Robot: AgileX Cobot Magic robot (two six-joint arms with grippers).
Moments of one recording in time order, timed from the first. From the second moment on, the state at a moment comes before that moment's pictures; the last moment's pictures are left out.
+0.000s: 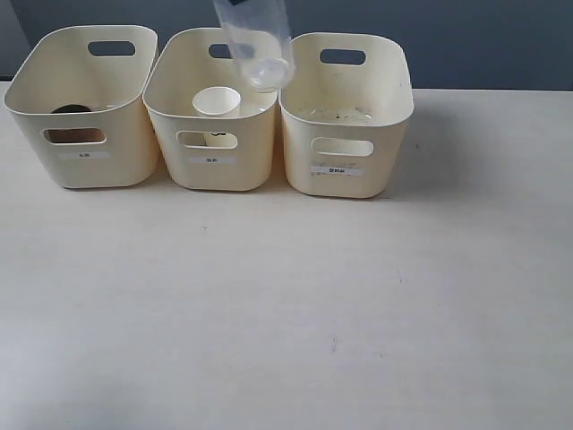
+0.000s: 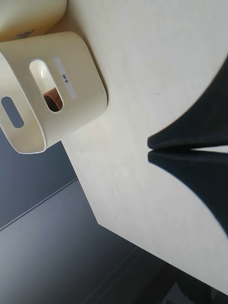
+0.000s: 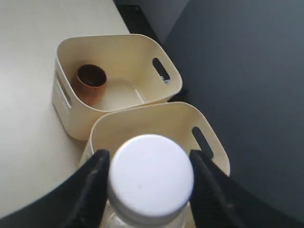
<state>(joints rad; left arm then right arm) -0.16 0.06 0.00 0.55 0.29 -0.10 0.75 1.68 -1.67 0.31 0.62 -0.79</state>
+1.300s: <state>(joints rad) -0.16 0.06 0.00 0.55 0.29 -0.10 0.42 2.01 -1.46 1.29 0.24 -1.52</state>
